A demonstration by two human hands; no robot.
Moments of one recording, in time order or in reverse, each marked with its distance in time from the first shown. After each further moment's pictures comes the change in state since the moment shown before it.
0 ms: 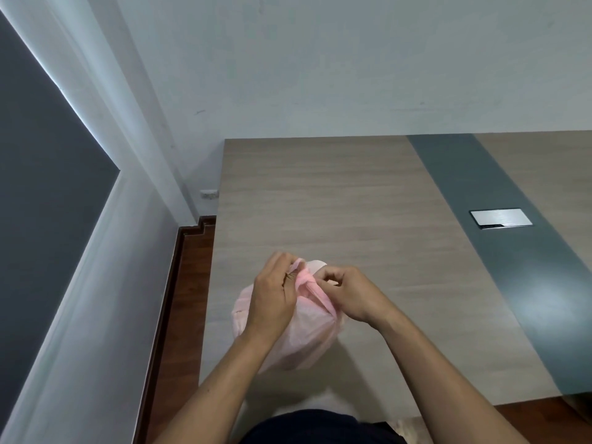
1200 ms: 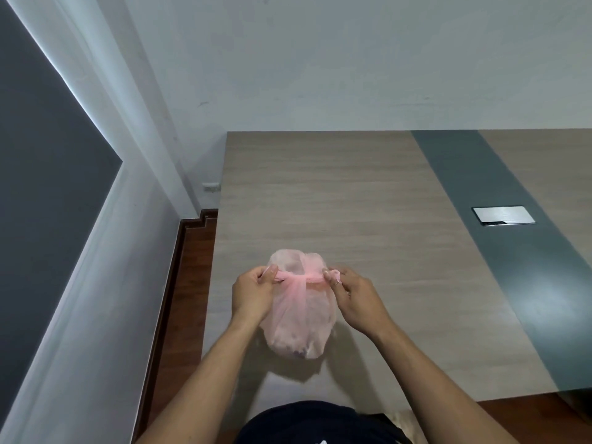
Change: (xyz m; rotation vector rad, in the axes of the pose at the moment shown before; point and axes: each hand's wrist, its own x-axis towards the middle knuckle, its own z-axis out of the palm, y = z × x) left_hand -0.004 -0.055 -0.003 -0.049 -0.063 -0.677; right_hand 0.013 0.078 0.022 -0.214 0.296 -0.189
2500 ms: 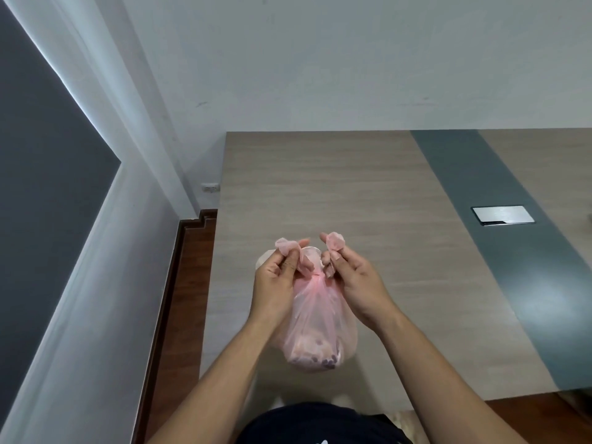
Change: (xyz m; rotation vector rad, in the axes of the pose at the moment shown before) left_hand -0.038 0.056 0.013 -0.699 -0.217 0.127; right_hand 0.006 -0.067 -0.025 0.815 -0.081 0.153
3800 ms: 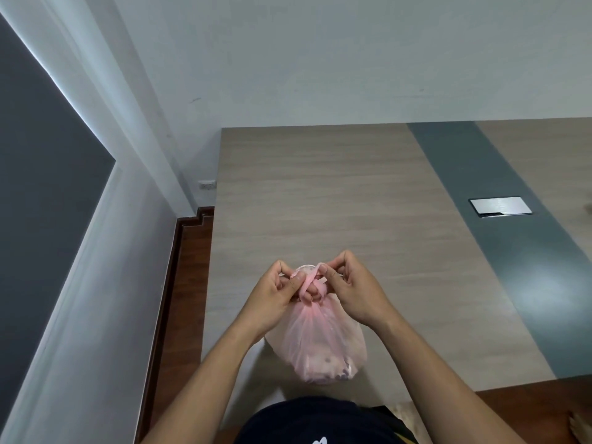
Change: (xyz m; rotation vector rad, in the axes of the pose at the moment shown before) left_hand -0.002 -0.020 -0.032 0.226 -0.286 -0.158; right_hand -0.014 0.011 -0.010 -0.585 0.074 0.019
